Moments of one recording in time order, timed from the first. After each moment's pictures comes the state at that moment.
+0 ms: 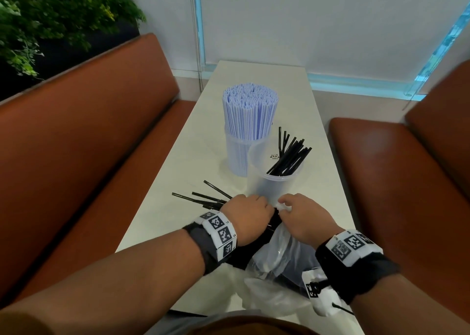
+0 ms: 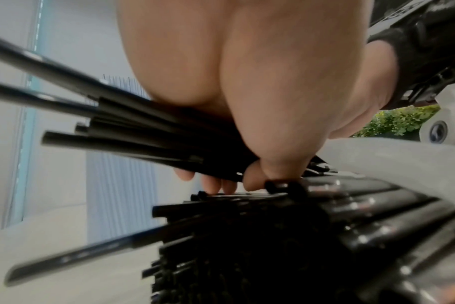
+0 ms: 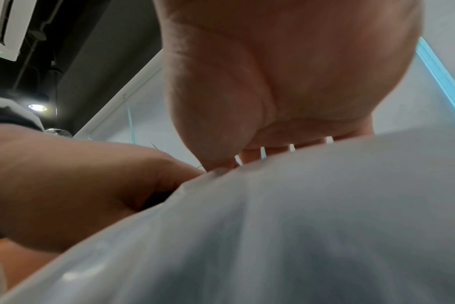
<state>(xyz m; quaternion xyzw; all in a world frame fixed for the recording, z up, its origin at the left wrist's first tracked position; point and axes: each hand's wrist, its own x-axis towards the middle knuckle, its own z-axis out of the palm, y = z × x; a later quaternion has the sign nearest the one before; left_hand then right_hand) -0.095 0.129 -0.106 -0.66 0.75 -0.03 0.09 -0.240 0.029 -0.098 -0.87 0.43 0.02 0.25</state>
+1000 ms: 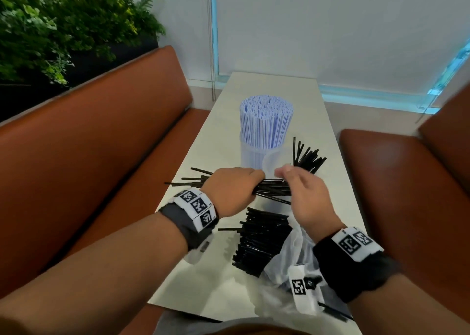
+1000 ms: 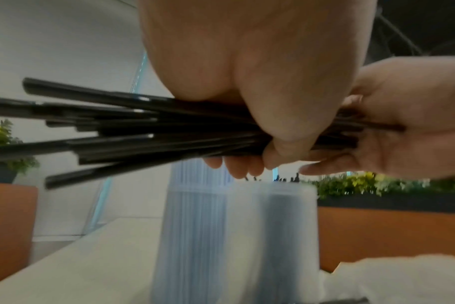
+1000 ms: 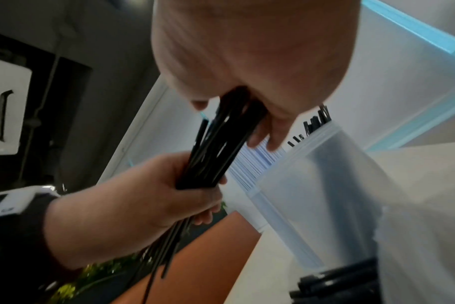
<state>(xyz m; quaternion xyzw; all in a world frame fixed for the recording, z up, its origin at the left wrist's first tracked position) -0.022 0.147 -0.049 -0.70 0.71 -0.06 -0.07 -0.198 0.059 -0.047 -0.73 0.33 -0.39 0.46</state>
